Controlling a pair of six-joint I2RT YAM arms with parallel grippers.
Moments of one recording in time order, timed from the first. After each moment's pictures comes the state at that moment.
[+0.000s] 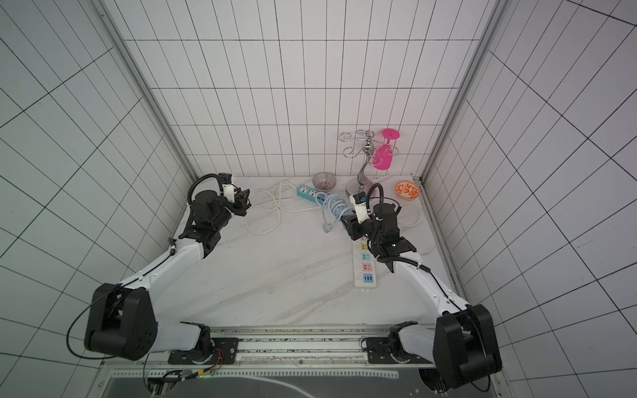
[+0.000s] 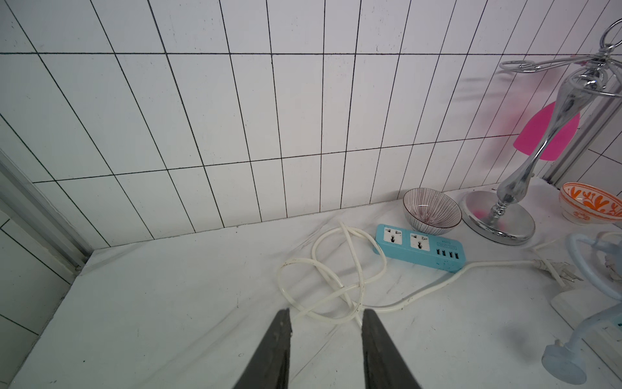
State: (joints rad) left arm -0.16 1.37 0.90 0.26 0.10 -0.03; right arm 0.32 1.21 0.79 0.04 -0.26 -0.07
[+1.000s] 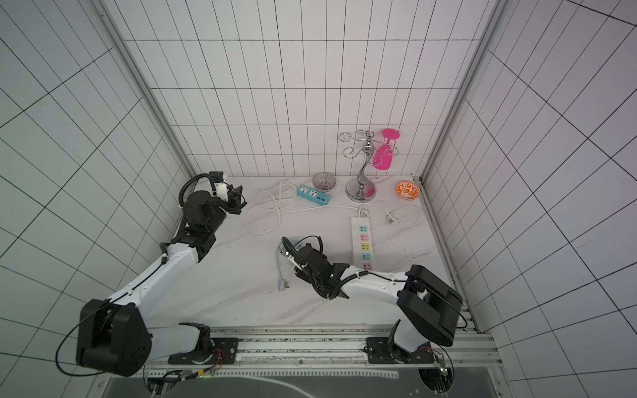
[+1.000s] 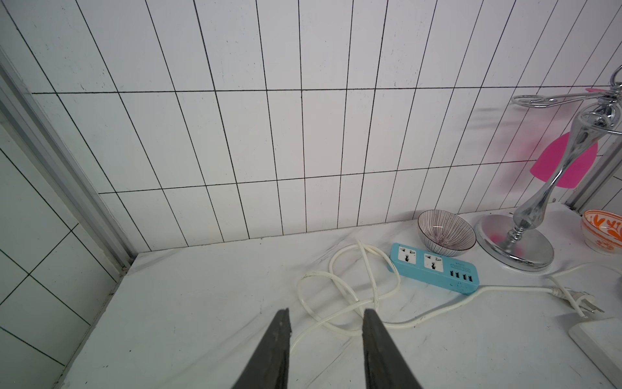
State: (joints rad) left arm -0.16 1.28 0.90 0.22 0.02 -0.04; right arm 1.01 1.53 0.79 0.04 0.41 -0.28
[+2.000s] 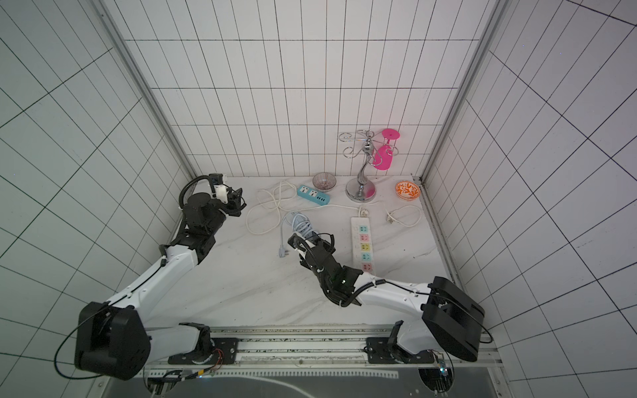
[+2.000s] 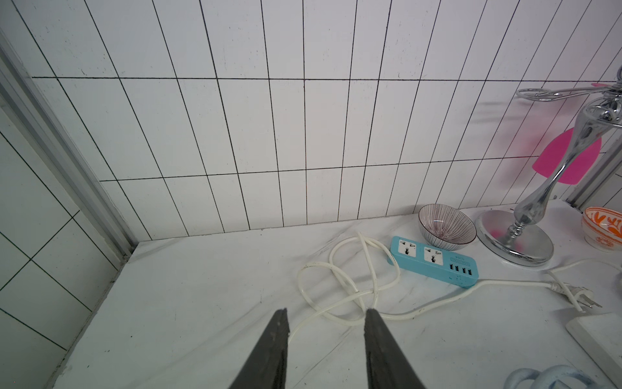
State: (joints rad) left arm -0.16 1.27 0.88 0.21 0.01 -0.05; right arm 1.04 1.37 0.70 0.31 0.65 -0.40
